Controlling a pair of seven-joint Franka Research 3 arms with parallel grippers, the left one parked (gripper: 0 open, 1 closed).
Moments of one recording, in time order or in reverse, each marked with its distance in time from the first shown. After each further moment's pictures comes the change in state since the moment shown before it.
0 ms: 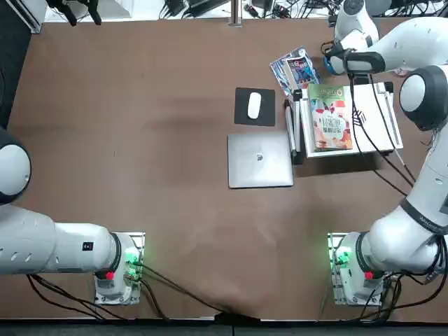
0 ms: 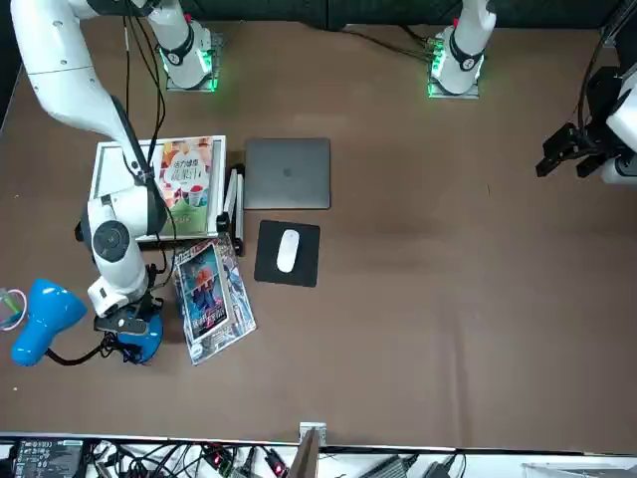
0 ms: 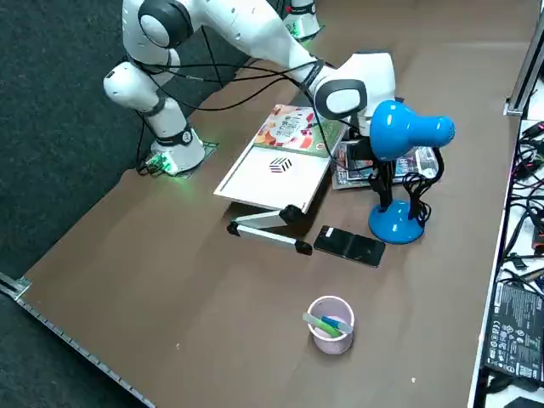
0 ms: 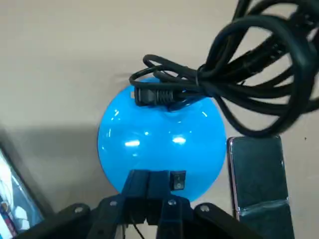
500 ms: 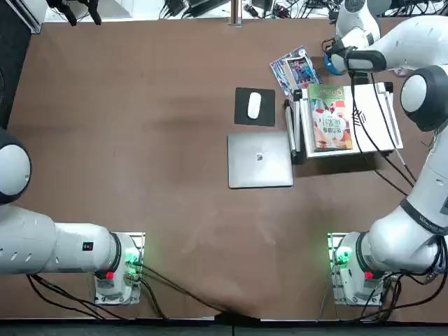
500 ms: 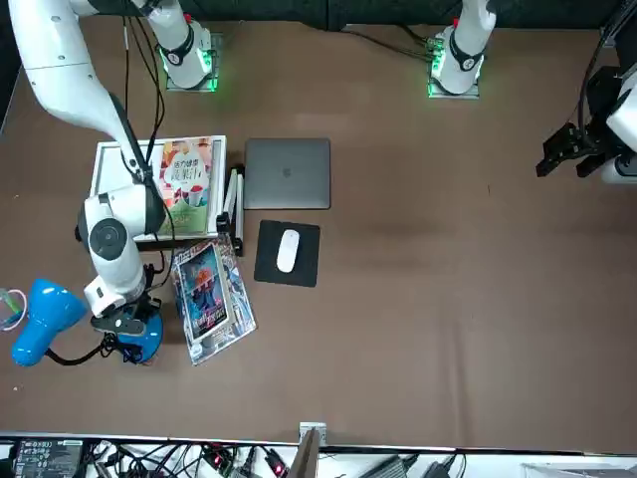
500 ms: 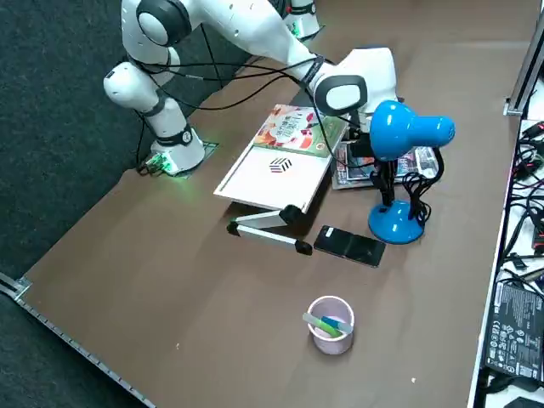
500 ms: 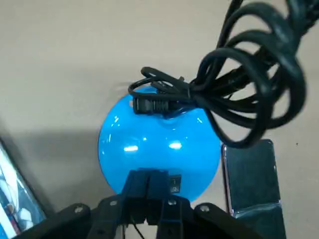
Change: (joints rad) arm 0.000 -0.015 0.000 0.002 0.000 -0.001 -0.007
